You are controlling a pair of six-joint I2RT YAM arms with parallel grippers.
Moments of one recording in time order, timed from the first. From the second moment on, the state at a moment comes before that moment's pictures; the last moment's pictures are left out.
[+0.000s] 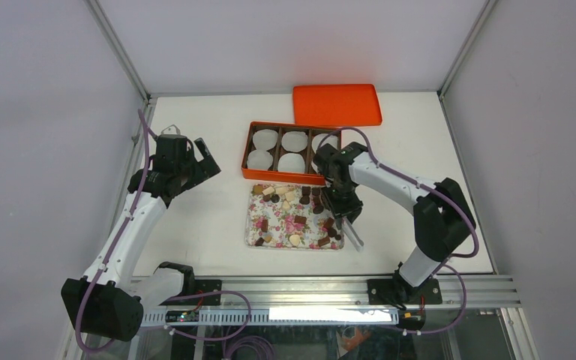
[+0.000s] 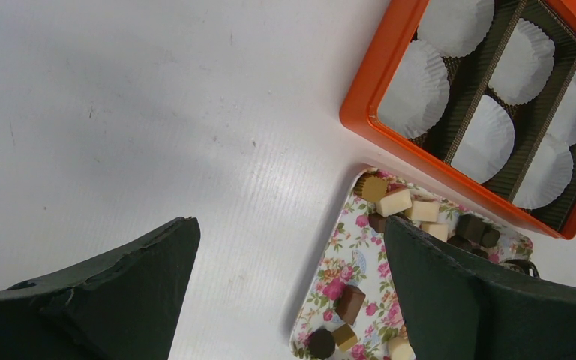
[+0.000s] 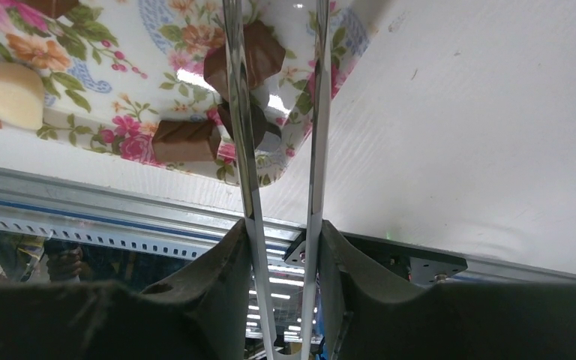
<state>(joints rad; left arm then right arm) -0.18 1.06 0.97 -0.69 -0.12 -0.63 0.70 1.66 1.23 -1.22 -0.04 0.30</state>
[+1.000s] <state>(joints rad) -0.18 1.05 0.97 -0.70 -0.13 -0.63 0.59 2.12 2.02 -1.27 -0.06 0.28</state>
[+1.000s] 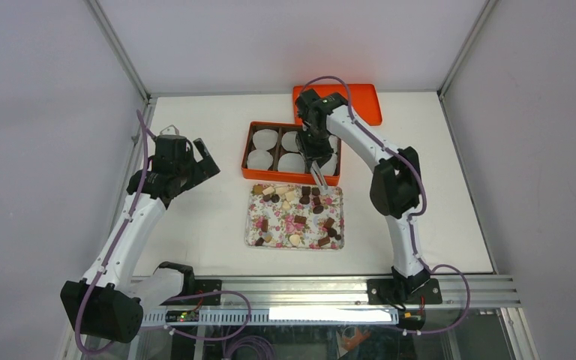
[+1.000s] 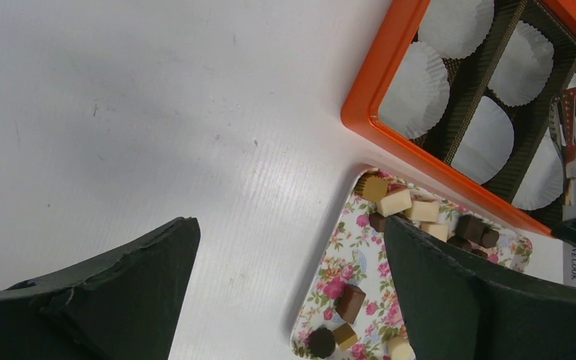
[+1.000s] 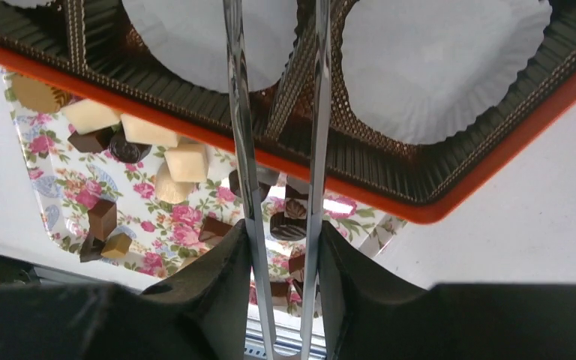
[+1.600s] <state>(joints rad) -0.18 1.03 0.95 -0.72 -0.13 -0.63 0.58 2.34 2.22 -1.28 -0.02 0.29</state>
